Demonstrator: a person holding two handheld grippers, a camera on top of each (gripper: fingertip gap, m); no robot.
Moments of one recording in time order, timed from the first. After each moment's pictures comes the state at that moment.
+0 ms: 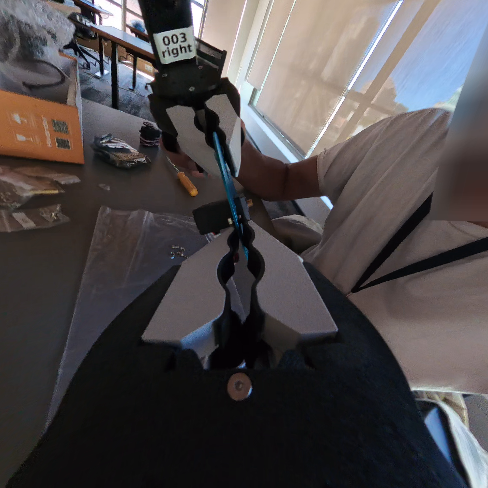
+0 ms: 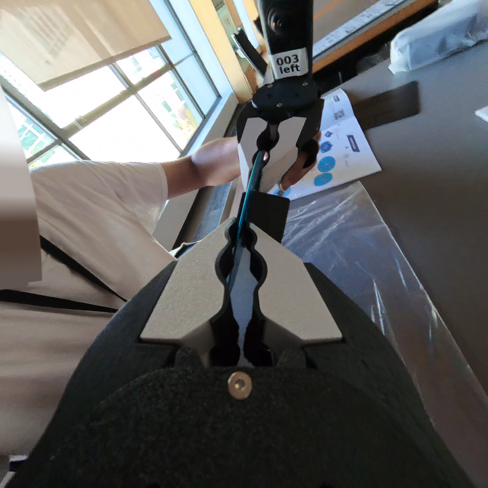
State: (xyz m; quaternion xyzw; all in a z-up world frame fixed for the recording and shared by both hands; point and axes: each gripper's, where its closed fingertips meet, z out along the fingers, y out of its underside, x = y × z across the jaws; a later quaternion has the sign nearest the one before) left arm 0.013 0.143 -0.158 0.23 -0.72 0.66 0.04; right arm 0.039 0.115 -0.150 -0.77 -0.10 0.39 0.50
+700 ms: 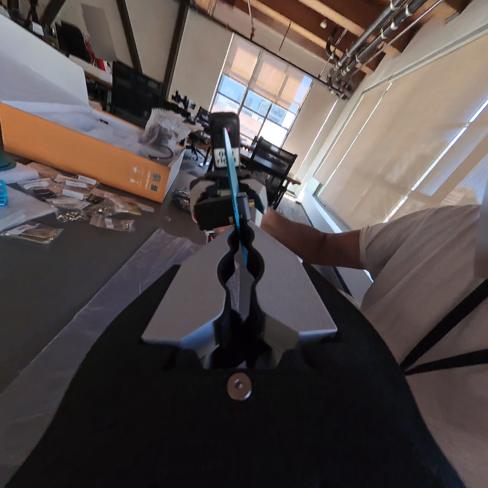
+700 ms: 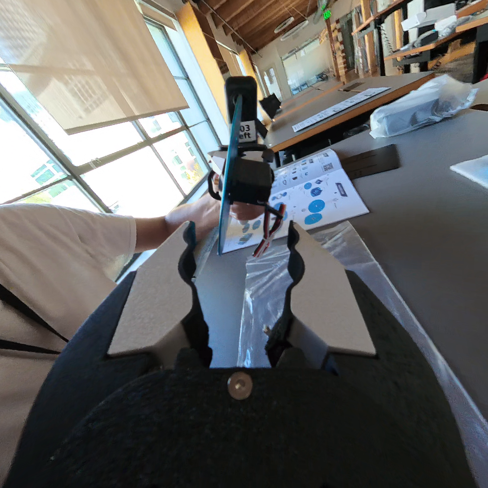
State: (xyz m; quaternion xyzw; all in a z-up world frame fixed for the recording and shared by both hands) left arm 0.001 0.176 -0.133 0.35 -0.58 0.73 -0.09; right arm 0.040 0.137 -0.157 -0.70 -0.09 0.39 0.59
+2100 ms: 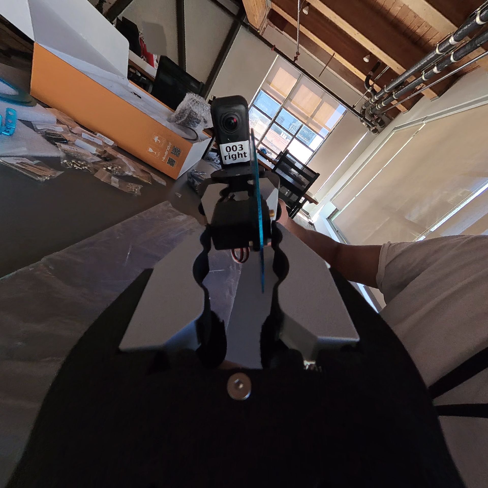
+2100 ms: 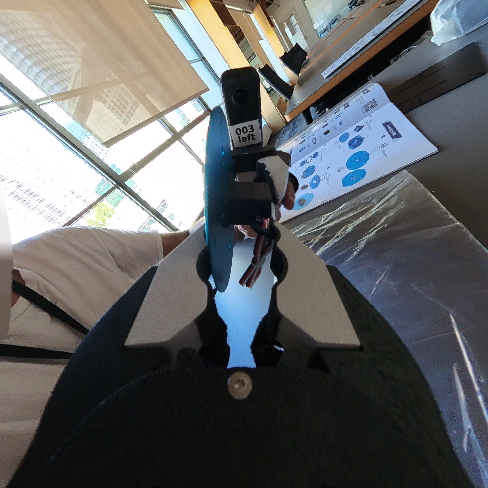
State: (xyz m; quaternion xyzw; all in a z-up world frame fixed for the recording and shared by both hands) left arm 0.003 0.157 -0.176 0.44 -0.53 0.72 -0.08; right arm 0.002 0.150 -0.188 -0.71 -0.05 0.49 0.50
